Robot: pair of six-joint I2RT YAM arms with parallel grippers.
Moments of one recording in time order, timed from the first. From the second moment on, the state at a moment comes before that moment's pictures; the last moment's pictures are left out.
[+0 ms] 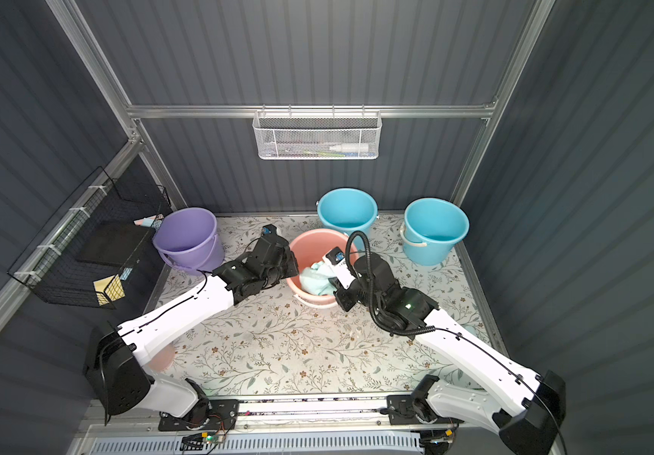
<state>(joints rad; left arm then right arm) -0.67 1.48 1.26 -0.49 -0.29 -0.77 0.80 1.06 1.02 -0.42 0.04 -0.08</state>
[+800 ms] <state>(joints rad) -0.25 1.91 1.66 -0.48 -0.25 -0.81 0.80 0.87 1.12 -0.57 0.26 -0.17</state>
